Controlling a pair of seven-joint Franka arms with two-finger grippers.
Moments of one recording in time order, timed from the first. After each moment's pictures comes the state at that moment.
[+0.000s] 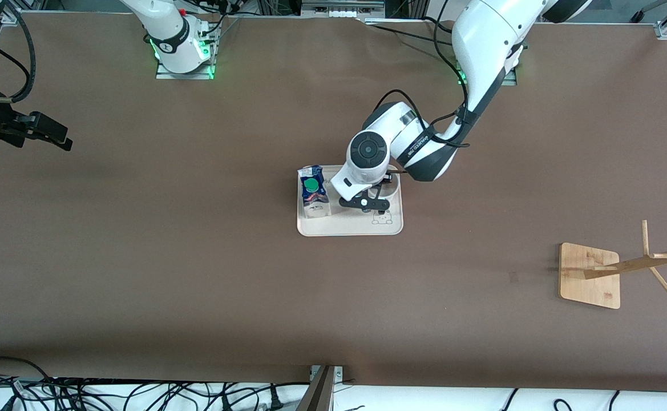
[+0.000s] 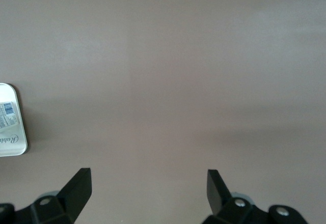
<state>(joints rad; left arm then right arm) -0.40 0.70 -0.36 -1.55 0.12 2.02 -0.71 0.03 0.02 -0.05 -1.62 0.01 1.61 0.05</state>
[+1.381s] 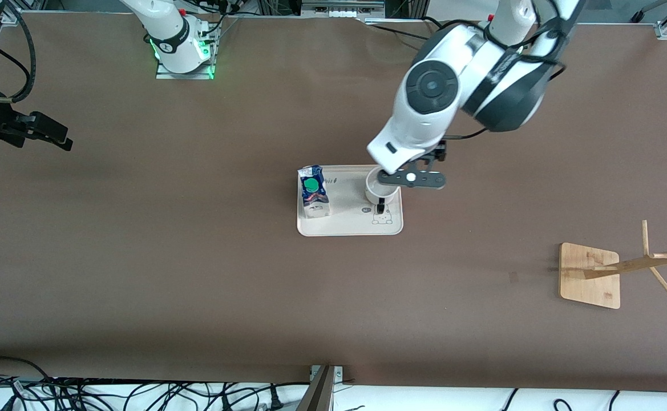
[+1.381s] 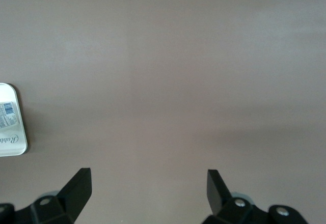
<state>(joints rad) -0.28 0.38 -0.36 -1.44 0.09 1.62 -0.57 0.03 0.02 -0.05 -1.62 0.01 1.61 0.05</state>
